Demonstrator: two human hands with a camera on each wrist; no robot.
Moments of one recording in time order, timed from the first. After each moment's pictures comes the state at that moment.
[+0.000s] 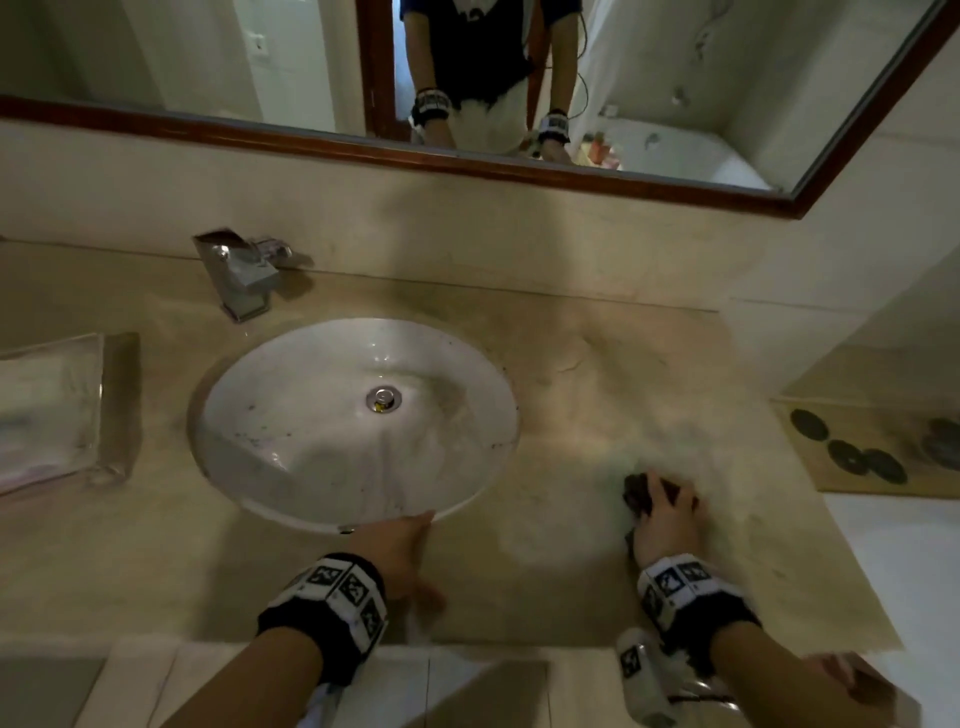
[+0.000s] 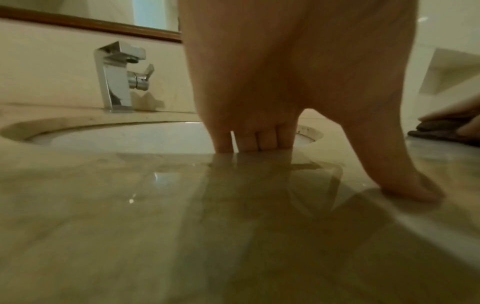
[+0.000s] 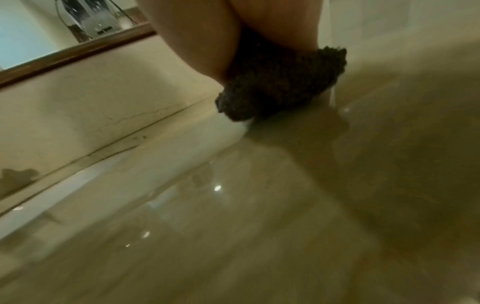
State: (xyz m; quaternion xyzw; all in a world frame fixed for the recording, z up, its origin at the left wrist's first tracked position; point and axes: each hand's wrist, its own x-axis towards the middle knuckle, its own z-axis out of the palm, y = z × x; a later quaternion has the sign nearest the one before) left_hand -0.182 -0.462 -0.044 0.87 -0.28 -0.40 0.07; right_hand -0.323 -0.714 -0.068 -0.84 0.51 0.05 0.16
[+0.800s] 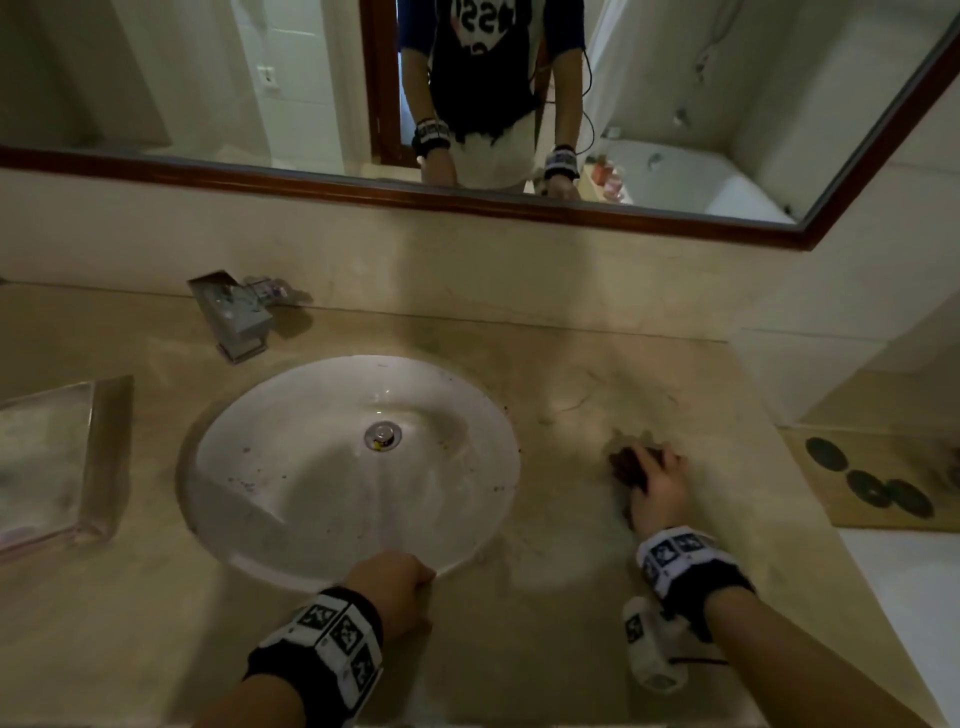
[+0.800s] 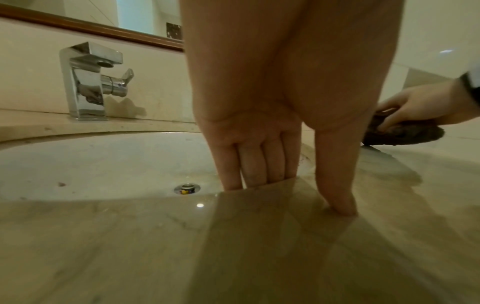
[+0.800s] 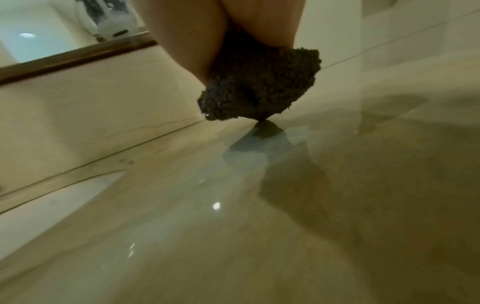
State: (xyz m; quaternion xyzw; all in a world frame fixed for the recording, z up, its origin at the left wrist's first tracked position) left_hand -0.153 -0.483 -0.050 0.85 -0.35 -0.40 -0.02; right_hand -0.255 -0.769 -0.068 -0.88 0.42 -0.09 0.21
